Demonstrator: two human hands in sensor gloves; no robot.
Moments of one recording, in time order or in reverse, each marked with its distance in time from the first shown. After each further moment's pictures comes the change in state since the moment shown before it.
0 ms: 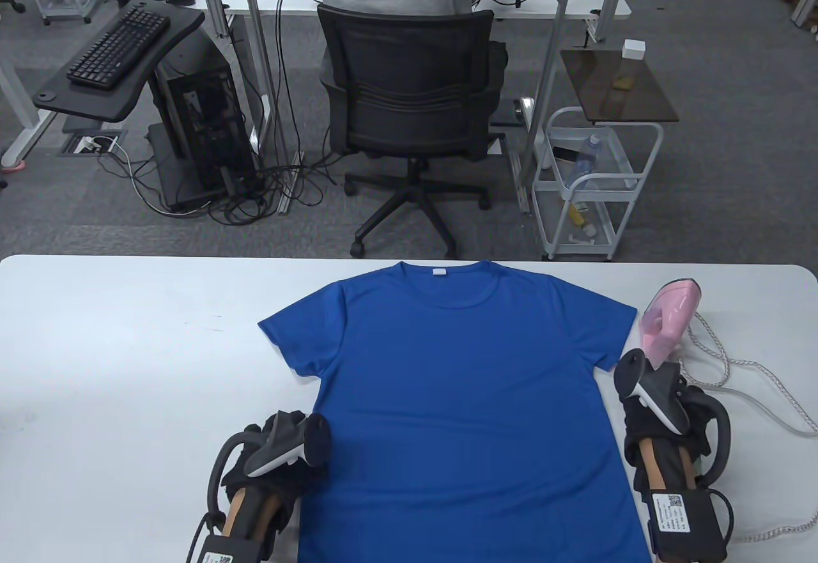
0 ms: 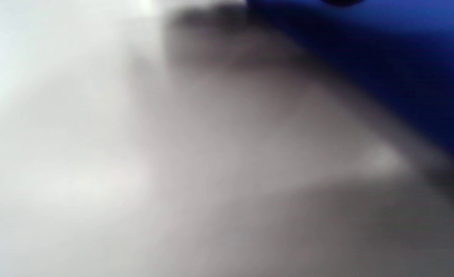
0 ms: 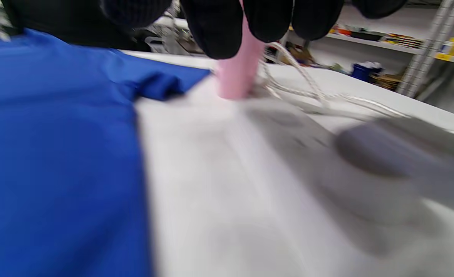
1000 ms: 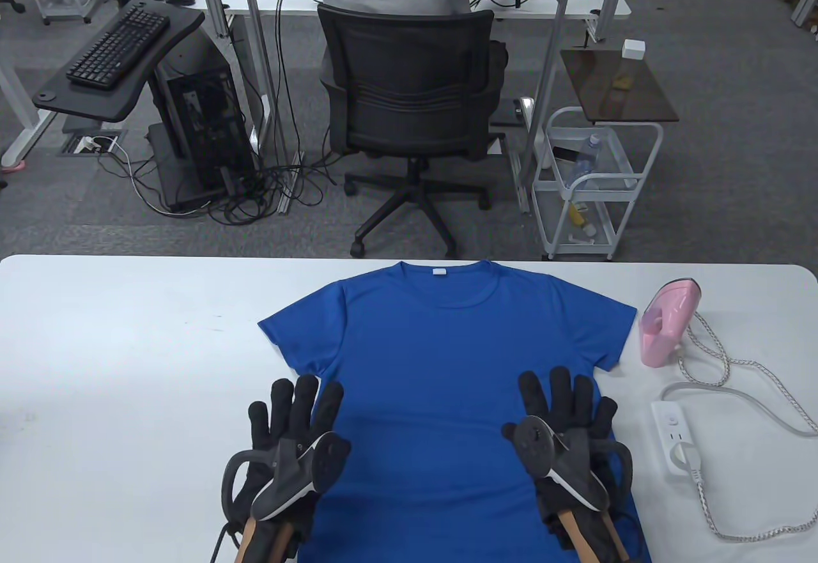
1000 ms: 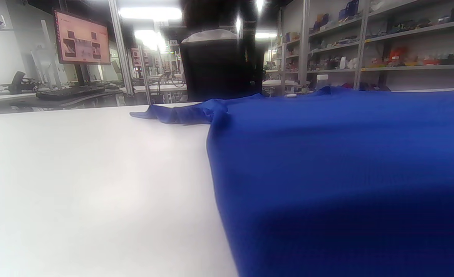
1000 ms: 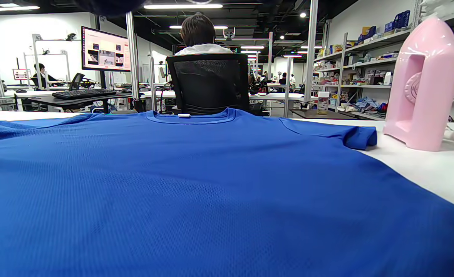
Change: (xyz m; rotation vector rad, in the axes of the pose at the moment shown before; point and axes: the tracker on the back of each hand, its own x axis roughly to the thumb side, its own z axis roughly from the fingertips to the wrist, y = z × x) left_hand 0.027 0.029 0.056 0.449 0.033 0.029; right_hand 0.088 0.004 0.116 -0.273 -0.396 -0.144
